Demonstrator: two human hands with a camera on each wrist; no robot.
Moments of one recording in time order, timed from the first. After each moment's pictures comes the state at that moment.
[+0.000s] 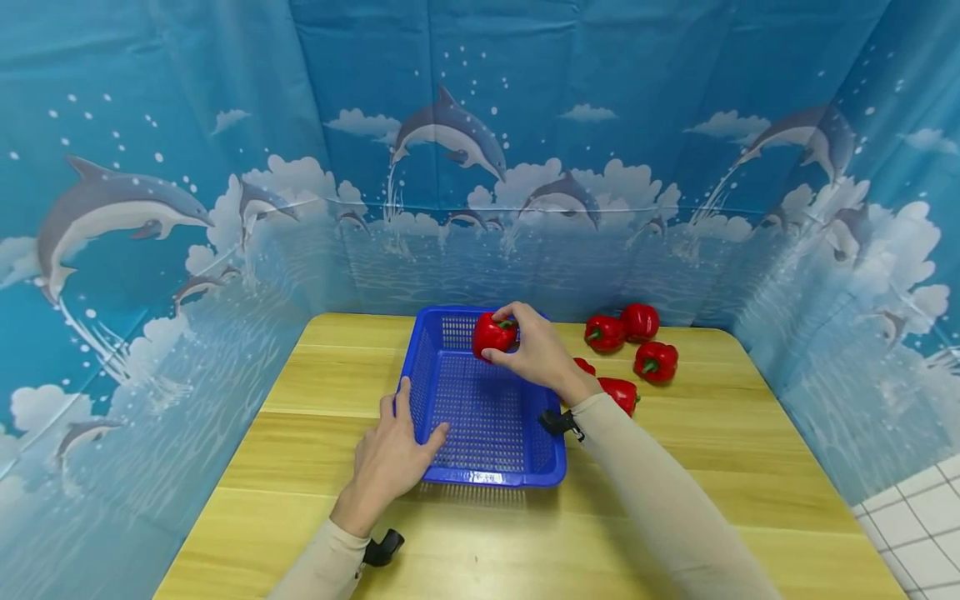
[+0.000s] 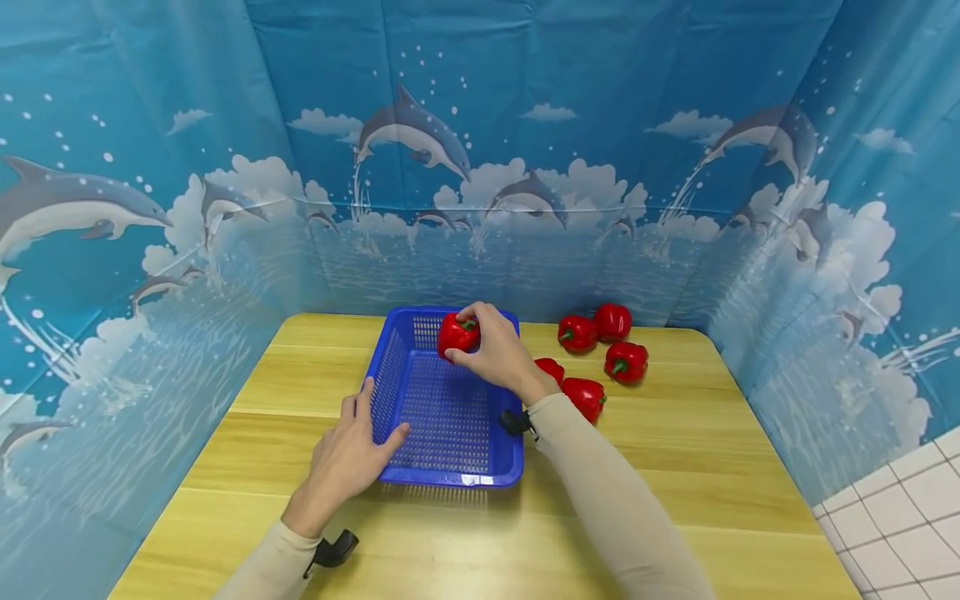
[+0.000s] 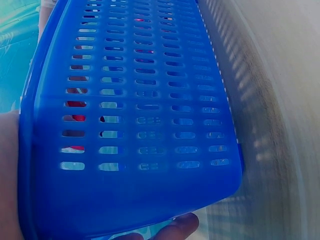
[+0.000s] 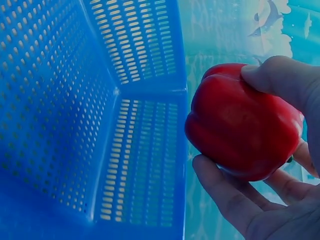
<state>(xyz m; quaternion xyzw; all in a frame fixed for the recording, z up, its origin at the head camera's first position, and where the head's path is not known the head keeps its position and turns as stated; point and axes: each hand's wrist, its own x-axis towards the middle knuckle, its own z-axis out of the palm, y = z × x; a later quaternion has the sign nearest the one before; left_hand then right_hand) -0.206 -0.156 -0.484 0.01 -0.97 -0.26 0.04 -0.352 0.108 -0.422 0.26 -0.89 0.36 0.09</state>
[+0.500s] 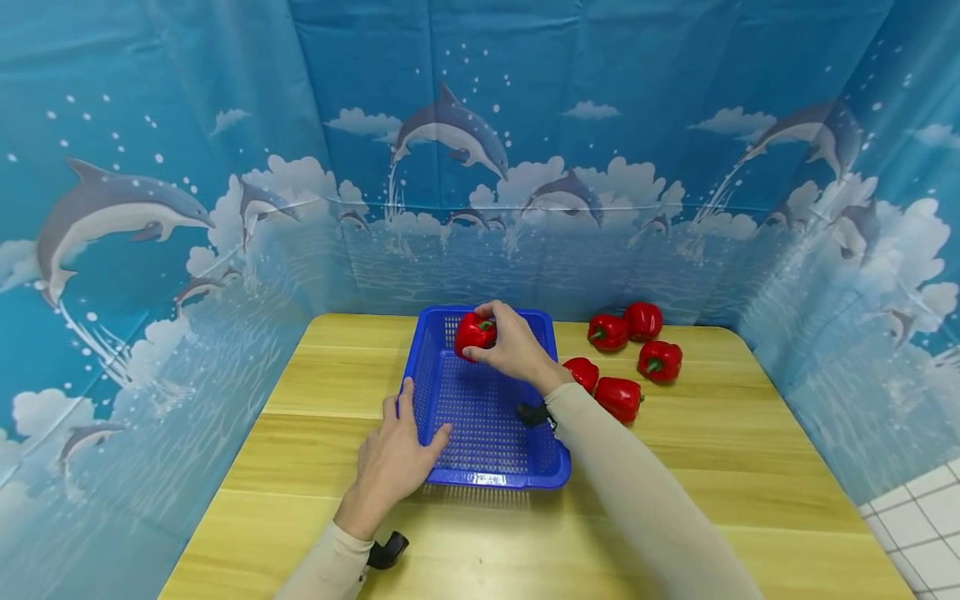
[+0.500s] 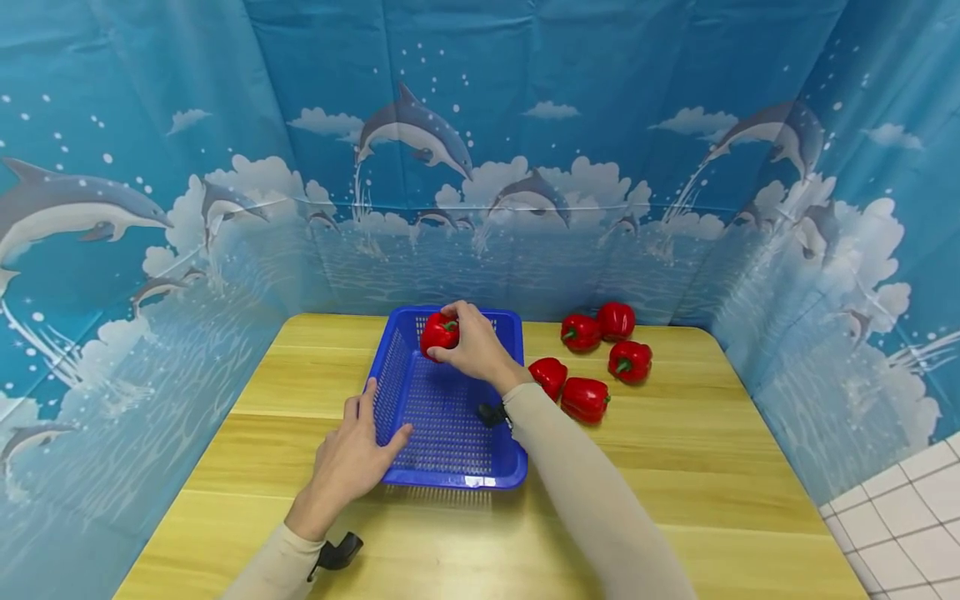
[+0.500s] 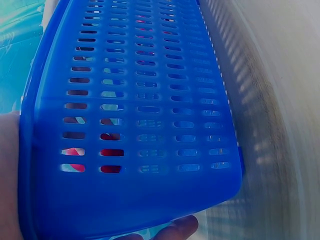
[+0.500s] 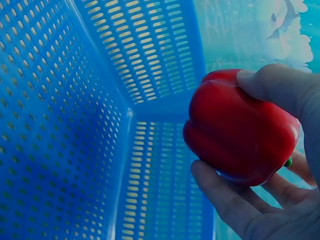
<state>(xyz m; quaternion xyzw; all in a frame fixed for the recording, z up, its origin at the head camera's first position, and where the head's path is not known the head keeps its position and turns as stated) -0.205 -0.156 -0.484 0.01 -0.97 -0.25 0.05 -0.375 0.070 -0.436 0.25 -0.88 0.40 0.02</state>
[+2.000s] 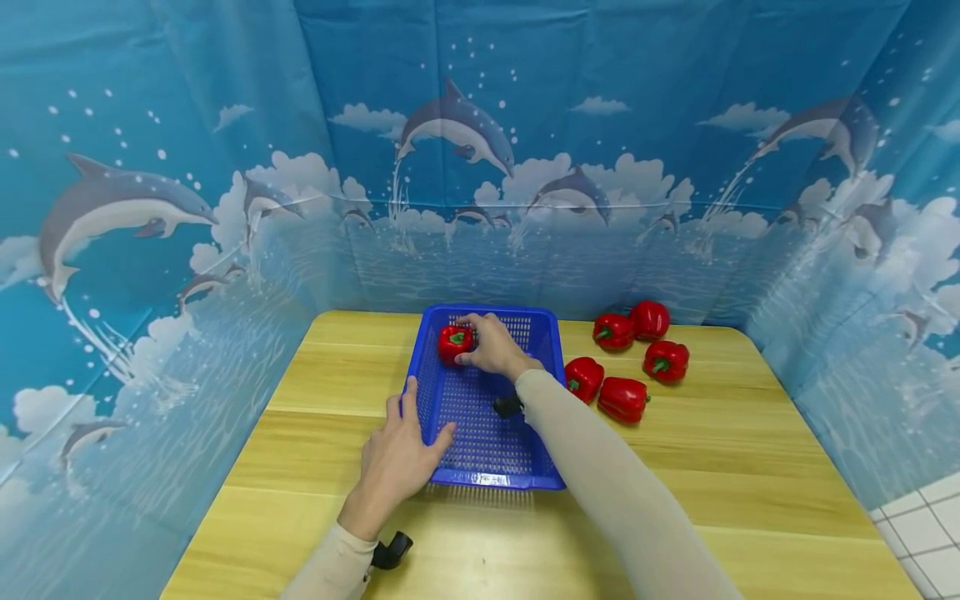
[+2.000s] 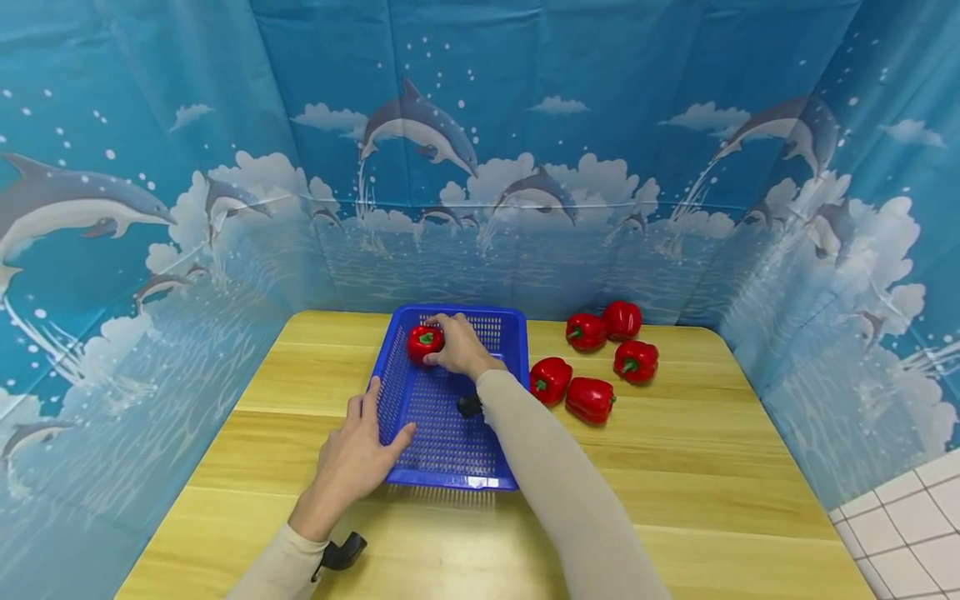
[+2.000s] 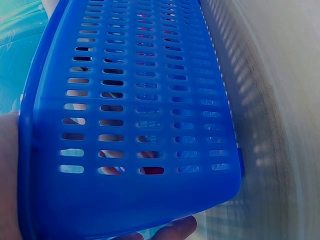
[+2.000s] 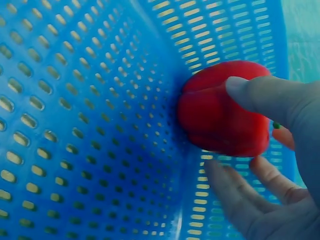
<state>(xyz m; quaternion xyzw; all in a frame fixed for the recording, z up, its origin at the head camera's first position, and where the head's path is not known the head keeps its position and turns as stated) -0.206 -0.155 -0.485 0.02 -0.97 -0.25 0.05 -0.414 0.029 -0.473 0.22 -0.92 0.32 -0.04</state>
